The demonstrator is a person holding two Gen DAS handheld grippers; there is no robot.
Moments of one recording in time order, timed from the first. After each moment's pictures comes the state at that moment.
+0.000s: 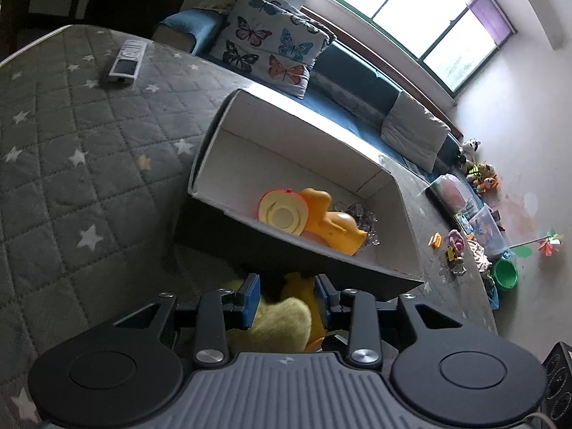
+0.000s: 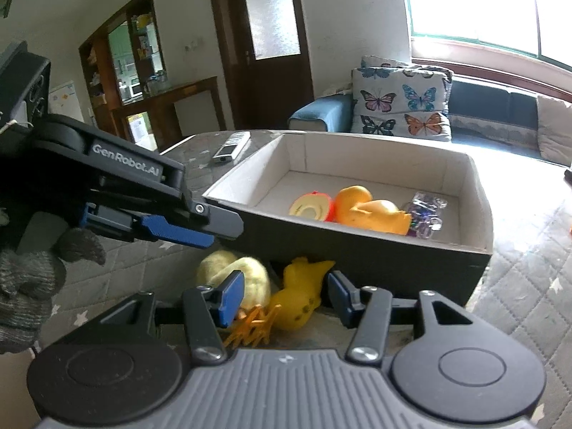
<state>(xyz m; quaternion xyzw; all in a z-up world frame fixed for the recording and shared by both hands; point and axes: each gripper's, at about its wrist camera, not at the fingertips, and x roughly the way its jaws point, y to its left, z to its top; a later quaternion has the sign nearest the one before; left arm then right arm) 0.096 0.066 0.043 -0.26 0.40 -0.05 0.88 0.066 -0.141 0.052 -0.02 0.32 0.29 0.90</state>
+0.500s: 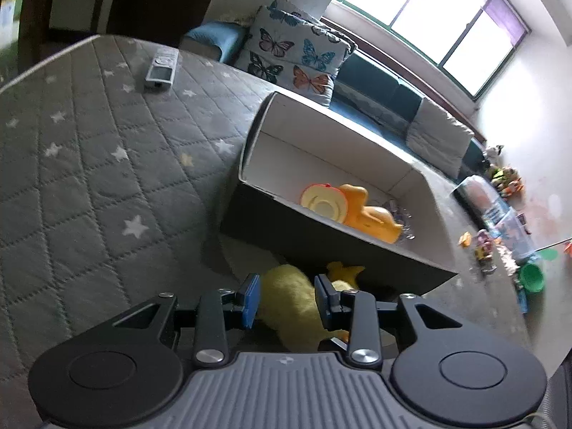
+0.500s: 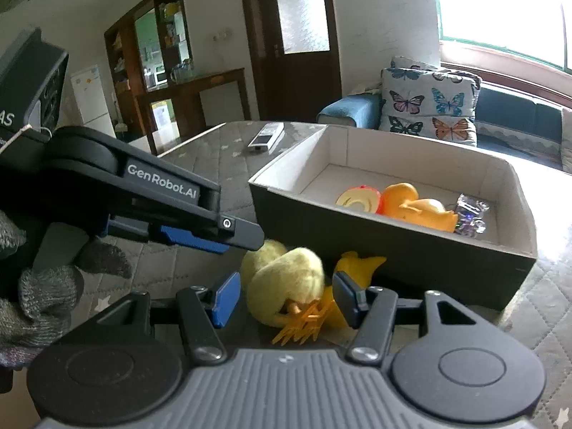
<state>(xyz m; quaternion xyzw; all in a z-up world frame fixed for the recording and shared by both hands) 0.075 0.069 0.033 -0.22 0.39 0.00 0.89 0.056 -0.110 0.042 -0.05 0.32 0.33 0.89</state>
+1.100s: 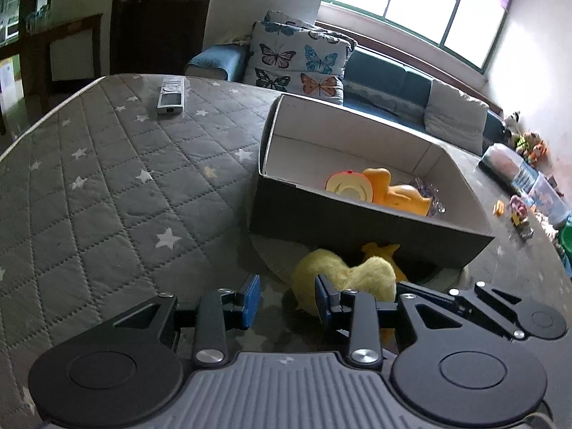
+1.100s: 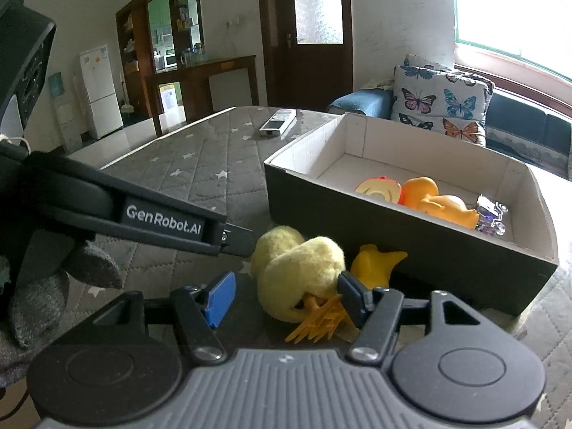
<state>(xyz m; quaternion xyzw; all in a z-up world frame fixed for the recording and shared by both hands) 0.062 0.056 0.025 -0.12 0.38 0.03 0.91 0.058 -0.095 0.028 -0.08 0.32 0.34 0.88</state>
